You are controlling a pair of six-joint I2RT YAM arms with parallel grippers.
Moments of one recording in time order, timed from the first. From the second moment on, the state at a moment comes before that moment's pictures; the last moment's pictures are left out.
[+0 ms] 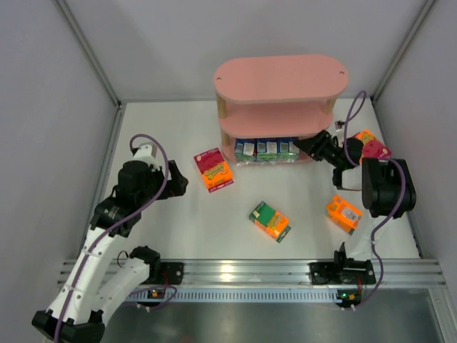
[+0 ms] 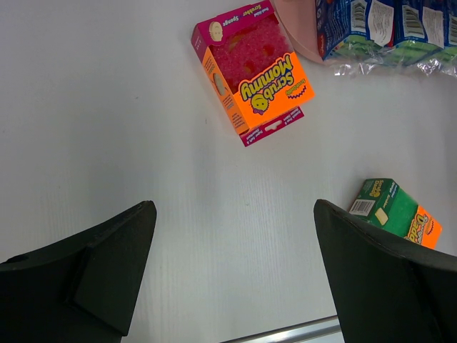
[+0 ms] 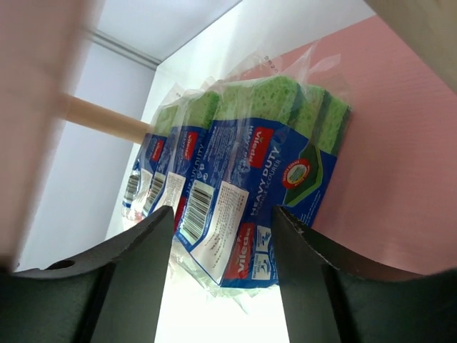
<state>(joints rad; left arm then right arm) -0.33 0.71 0.86 -0.71 -0.03 -0.42 -0.06 1.85 0.70 1.02 -0.74 0.85</state>
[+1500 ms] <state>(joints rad) -0.33 0.83 0.67 -0.47 0.21 -0.59 -0.08 1.31 1.05 -1.19 -1.24 -1.25</state>
